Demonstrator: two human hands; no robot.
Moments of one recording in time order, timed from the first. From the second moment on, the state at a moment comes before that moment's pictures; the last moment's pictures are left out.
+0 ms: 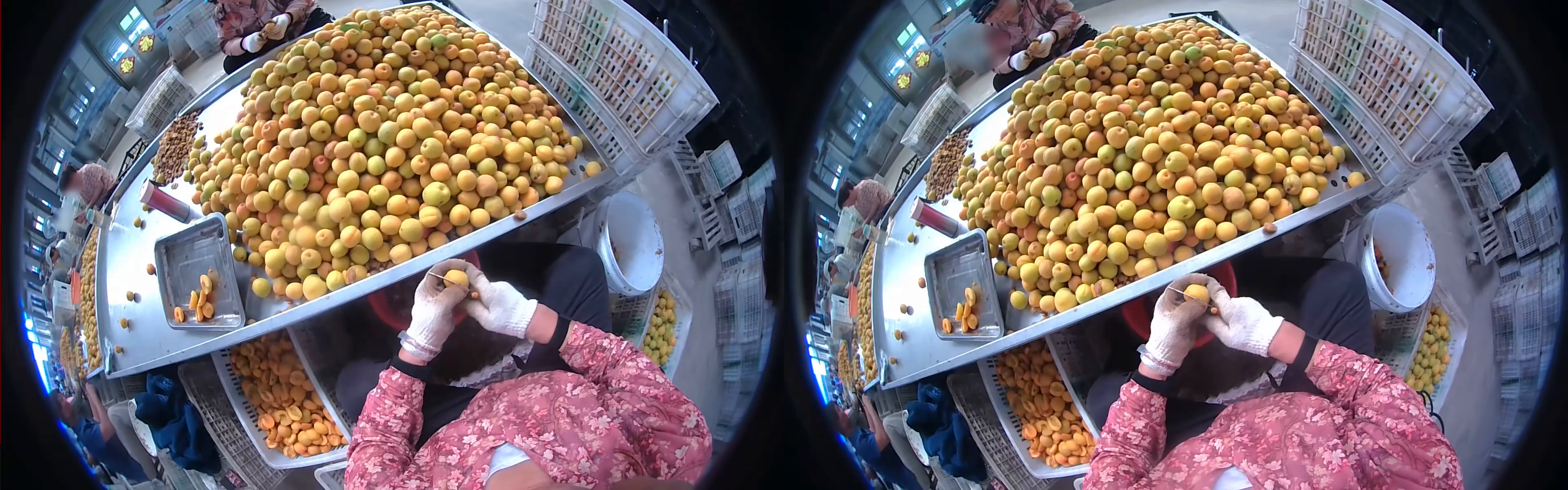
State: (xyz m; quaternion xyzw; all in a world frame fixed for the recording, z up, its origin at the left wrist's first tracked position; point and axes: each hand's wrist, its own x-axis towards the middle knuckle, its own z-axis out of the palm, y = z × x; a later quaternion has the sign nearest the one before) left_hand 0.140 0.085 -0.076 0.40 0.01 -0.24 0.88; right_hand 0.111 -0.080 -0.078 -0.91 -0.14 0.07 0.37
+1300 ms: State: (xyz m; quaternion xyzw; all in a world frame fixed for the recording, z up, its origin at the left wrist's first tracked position) left_hand 0.130 0.092 -0.081 0.37 0.05 -0.18 0.91; right_hand 0.120 -0.067 -0.073 -0.86 -0.14 0.14 0.47
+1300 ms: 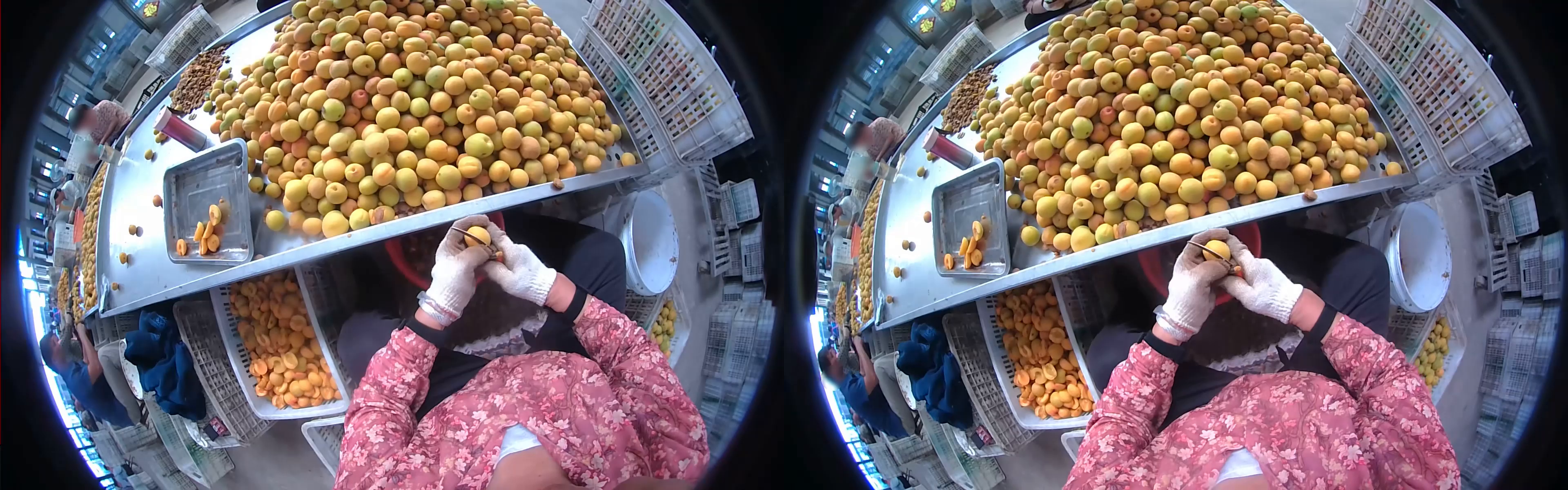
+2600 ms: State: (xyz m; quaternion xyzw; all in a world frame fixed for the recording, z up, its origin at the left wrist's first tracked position) left_hand 0.131 0.110 -0.071 0.57 -0.05 -0.14 0.81; right_hand 0.124 -0.063 -0.058 -0.87 -0.15 0.16 0.45
